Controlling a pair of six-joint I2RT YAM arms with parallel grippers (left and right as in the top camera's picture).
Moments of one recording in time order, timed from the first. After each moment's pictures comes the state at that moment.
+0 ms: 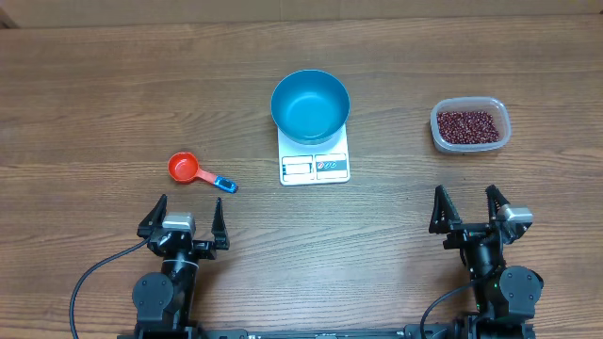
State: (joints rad) left arm -0.02 0.01 0.01 -0.07 0.05 0.00; right arm -0.10 0.01 0.02 -0.02 -0.18 0.23
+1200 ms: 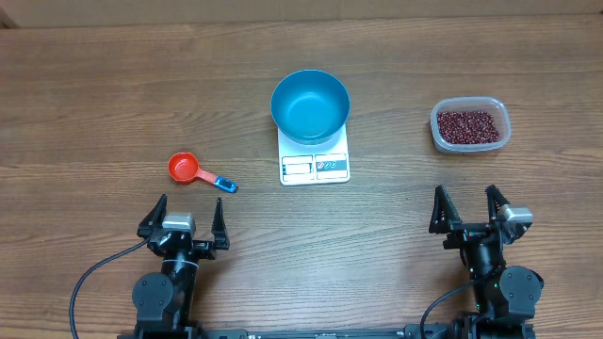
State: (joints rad) left arm -0.02 0.01 0.01 -0.07 0.05 0.00; right arm -0.10 0.01 0.02 -0.02 -0.18 0.23
